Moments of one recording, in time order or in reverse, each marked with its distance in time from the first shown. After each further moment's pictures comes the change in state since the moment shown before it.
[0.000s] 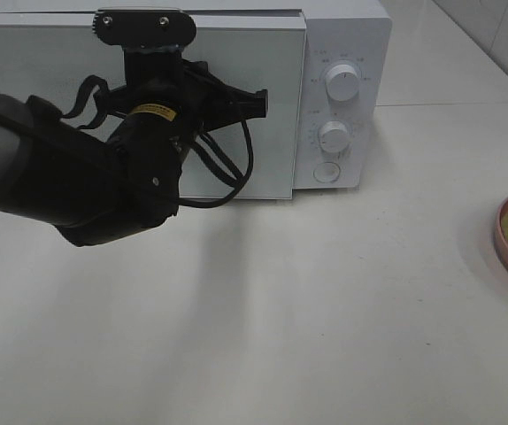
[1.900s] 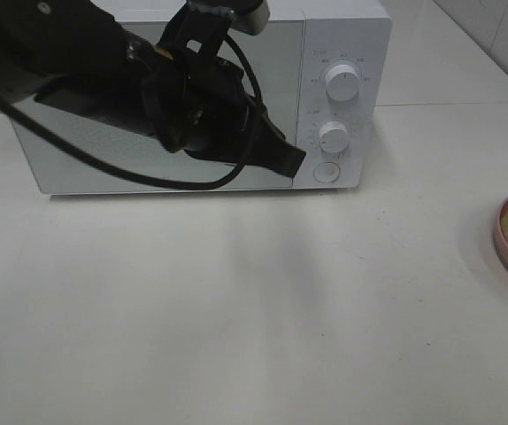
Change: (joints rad) left arm 0.046 -0.308 -0.088 0.185 1.201 0.224; right arm 0.000 0.000 0.000 -0.001 0.000 0.000
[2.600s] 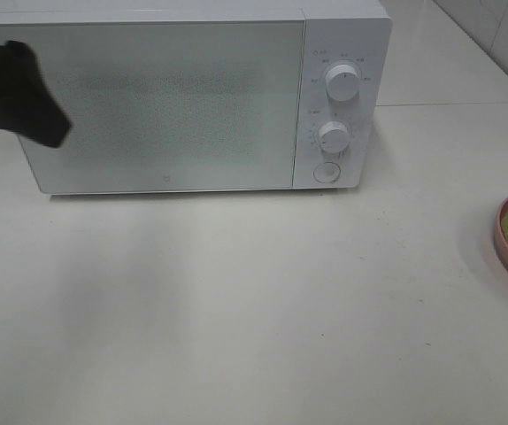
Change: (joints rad) left arm 0.371 -0.393 0.000 0.429 0.705 -0.463; right arm 0.000 0.000 0.000 0.001 0.000 0.000
